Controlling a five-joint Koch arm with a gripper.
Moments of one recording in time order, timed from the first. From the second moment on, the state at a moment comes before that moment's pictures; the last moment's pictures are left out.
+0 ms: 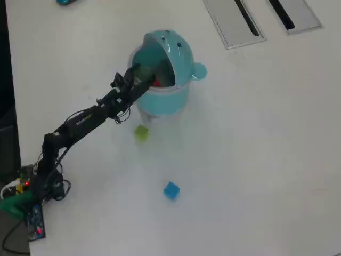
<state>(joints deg) -26.9 68.6 73.3 -10.5 -88.2</state>
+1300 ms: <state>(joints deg) -22.3 90.4 115.4 -9.6 -91.8</state>
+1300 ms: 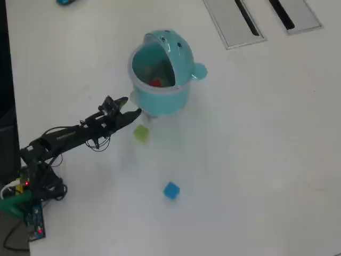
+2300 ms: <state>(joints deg) -17.6 80.2 123.1 -11.7 -95.4</state>
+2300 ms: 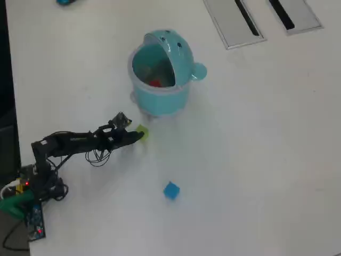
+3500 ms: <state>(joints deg) -14.7 68.3 117.2 -17.9 -97.9</state>
